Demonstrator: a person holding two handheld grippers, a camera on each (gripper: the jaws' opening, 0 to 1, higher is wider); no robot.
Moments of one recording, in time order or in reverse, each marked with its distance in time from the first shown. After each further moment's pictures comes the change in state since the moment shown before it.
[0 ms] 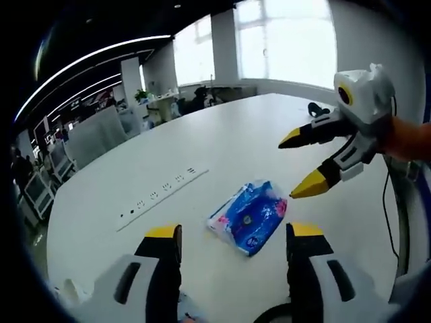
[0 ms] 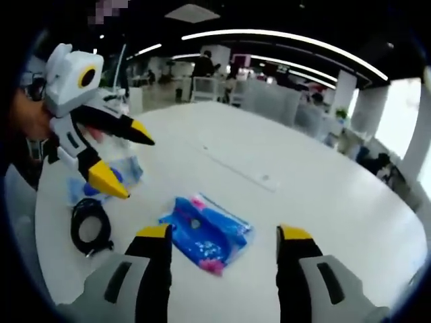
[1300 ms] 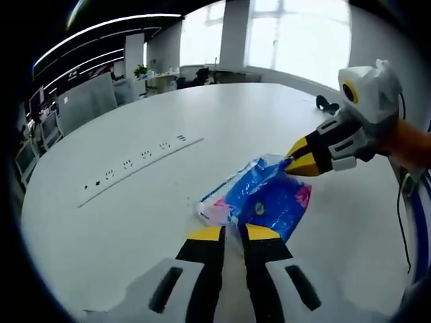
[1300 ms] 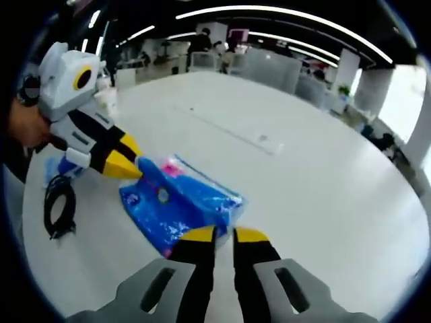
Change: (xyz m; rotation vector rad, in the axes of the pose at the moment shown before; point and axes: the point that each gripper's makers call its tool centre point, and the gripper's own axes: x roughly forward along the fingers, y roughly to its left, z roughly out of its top) left arm 0.090 0.013 -0.057 -0.106 0.089 -0.041; right arm 0.065 -0.032 -0.065 0.054 0.164 0.003
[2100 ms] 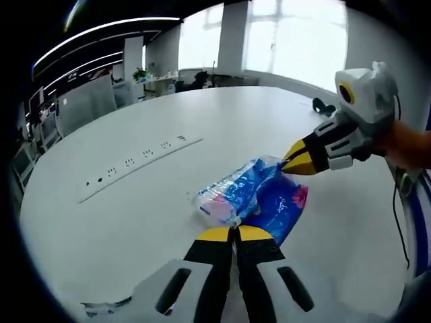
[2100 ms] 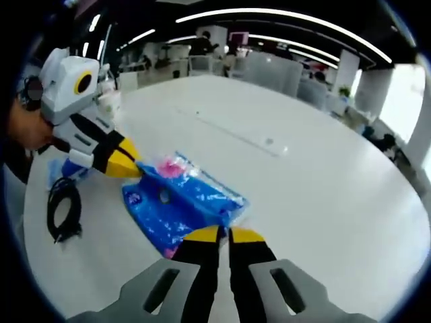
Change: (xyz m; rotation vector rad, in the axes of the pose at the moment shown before) left arm -0.004 -0.003 -0.001 -0.008 -0.022 -0.025; right arm -0.001 0.005 0.005 -0.028 -0.015 0.000
